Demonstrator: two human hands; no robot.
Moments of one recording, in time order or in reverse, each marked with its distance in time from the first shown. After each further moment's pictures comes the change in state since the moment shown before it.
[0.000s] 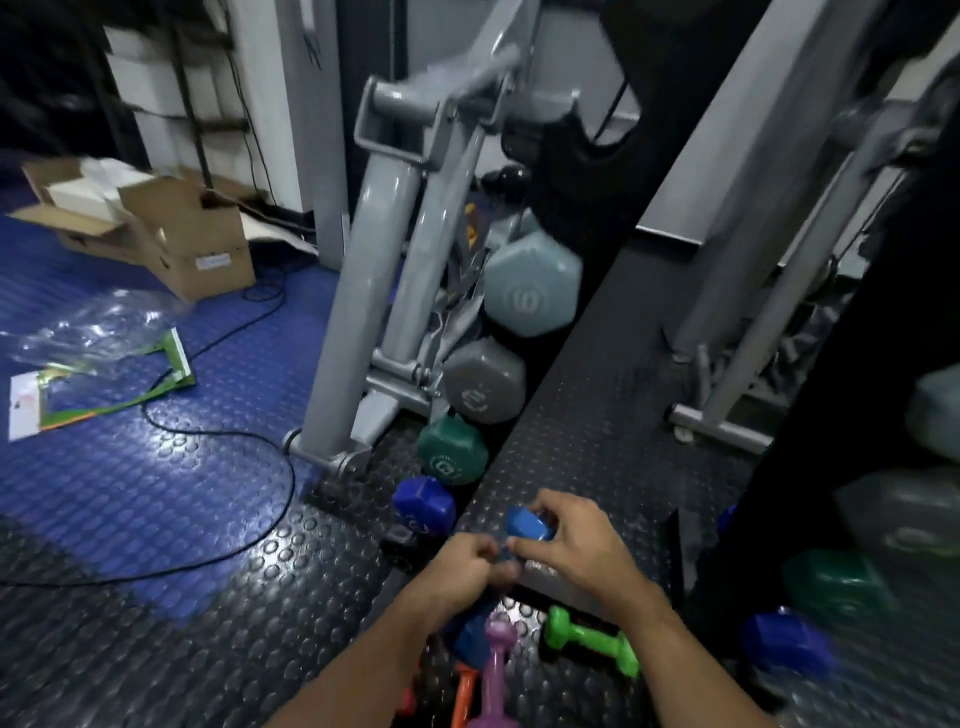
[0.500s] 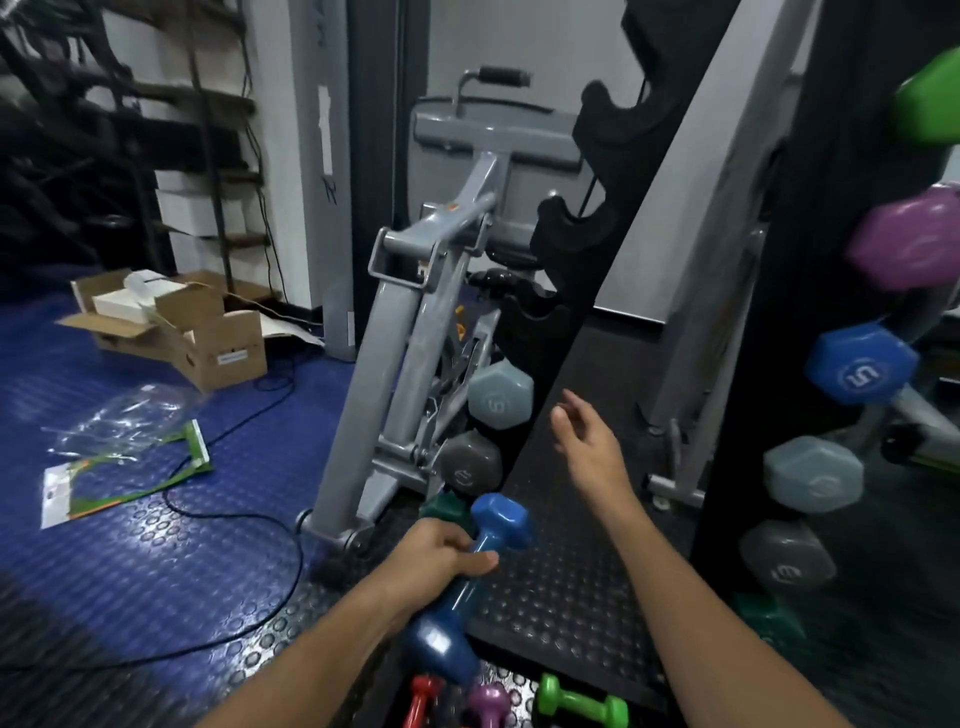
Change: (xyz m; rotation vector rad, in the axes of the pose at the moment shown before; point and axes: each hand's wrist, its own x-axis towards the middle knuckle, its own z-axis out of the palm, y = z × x) left_hand -0.143 0.146 -0.029 0.045 0.132 0.162; right_hand 0.026 -0.120 -0.150 0.617 0.442 -0.014
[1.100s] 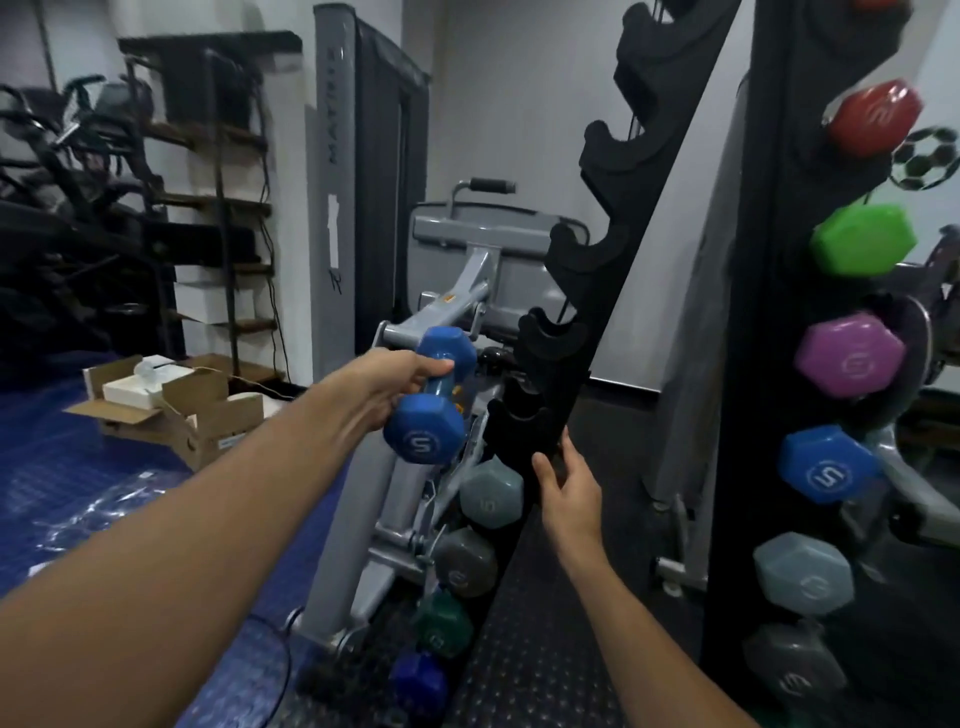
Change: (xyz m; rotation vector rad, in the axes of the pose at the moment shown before) left_hand 0.018 0.259 -0.095 -0.156 0.268 0.133; right_hand 0.025 -0.062 0.016 -0.040 0.197 -0.153
